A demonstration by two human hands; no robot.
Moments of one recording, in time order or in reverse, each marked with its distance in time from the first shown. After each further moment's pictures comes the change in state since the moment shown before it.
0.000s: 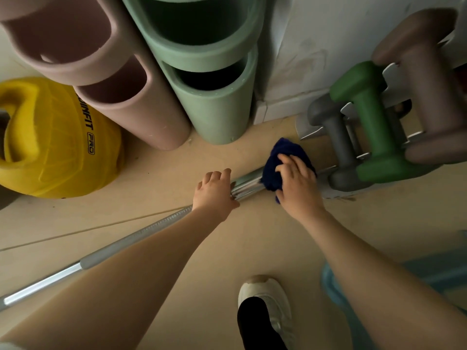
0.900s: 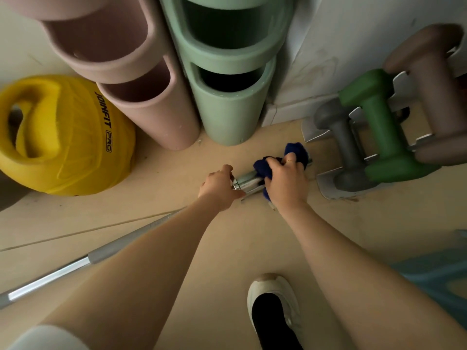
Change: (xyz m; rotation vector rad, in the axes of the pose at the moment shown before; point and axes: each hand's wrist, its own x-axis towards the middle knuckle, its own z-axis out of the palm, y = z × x) left_hand 0.014 -0.022 -0.007 -0.363 -0.069 -0.082; right_hand 0.017 -0.063 -0.012 -0.031 -0.001 0.284
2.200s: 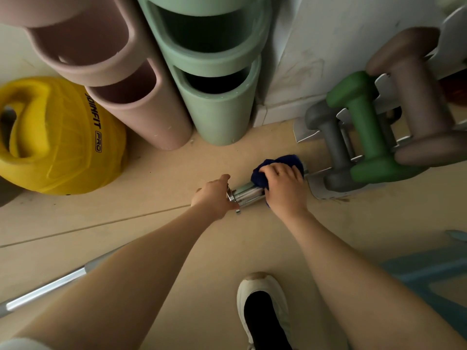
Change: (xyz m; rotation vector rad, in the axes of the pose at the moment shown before) left_hand -0.010 0.003 0.013 0.220 -0.077 0.024; right_hand -0.005 0.035 0.013 0.035 0.019 -0.219
